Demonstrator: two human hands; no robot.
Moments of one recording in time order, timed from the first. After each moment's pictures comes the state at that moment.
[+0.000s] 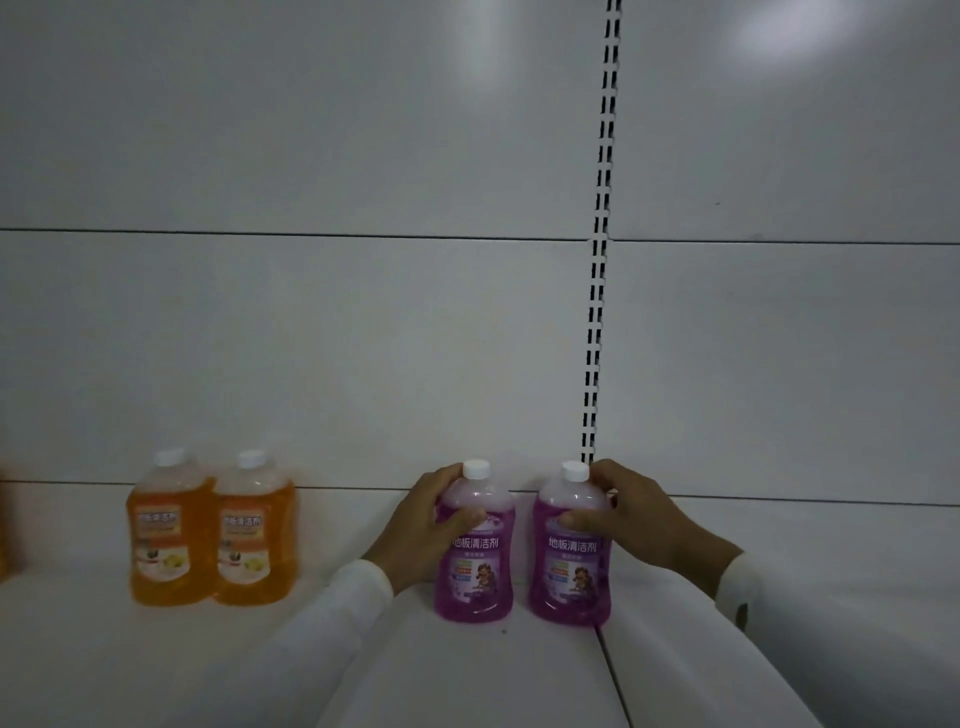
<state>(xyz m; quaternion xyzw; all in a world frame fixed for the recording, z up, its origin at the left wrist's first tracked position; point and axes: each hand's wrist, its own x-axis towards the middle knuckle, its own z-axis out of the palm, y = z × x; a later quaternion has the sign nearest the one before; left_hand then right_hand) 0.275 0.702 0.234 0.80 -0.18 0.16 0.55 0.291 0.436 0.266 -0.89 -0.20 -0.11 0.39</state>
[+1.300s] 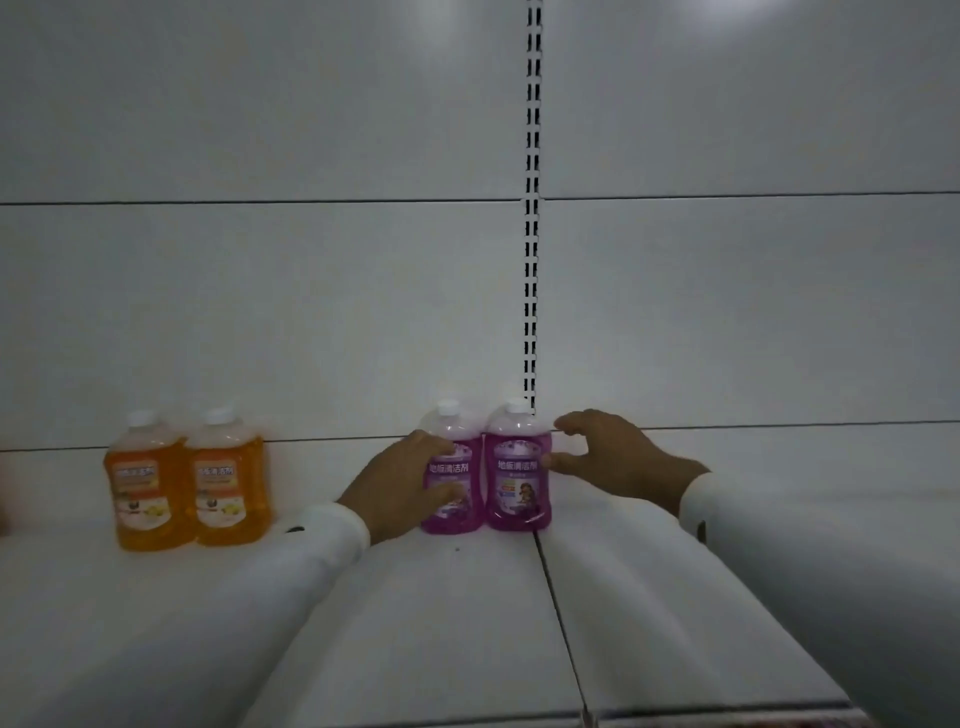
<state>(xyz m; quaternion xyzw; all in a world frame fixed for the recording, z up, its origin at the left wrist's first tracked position) 0.214 0.668 0.257 0.94 -0.18 0.19 0.24 0.235 0.408 0.286 -0.96 -0.16 -0.14 0.19</state>
